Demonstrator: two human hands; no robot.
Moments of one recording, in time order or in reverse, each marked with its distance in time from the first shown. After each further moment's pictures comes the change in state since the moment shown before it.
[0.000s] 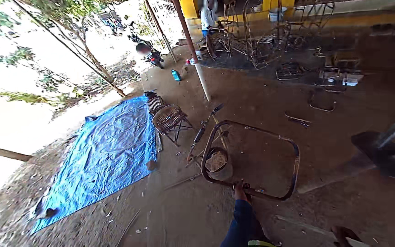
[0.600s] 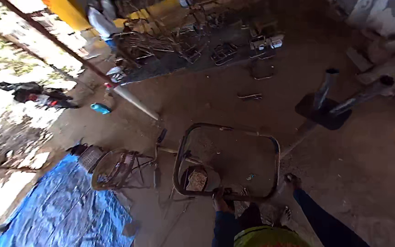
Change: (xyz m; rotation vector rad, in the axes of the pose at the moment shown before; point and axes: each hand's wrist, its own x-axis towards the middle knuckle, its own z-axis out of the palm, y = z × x) left_hand 0.042 0.017 0.046 0.307 -0.242 -0.494; right_hand 0.134 0.053 0.121 -0.336 0.030 0.508
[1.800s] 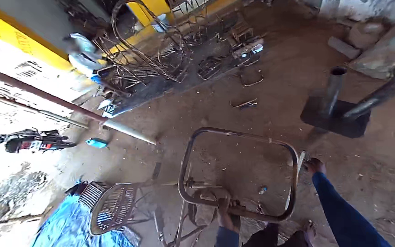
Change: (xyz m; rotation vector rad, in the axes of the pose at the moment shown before) left_hand 0.076 0.025 0.049 0.115 -0.266 -0.149; right_hand 0.138 -0.020 -0.050 0.615 0.378 0.216
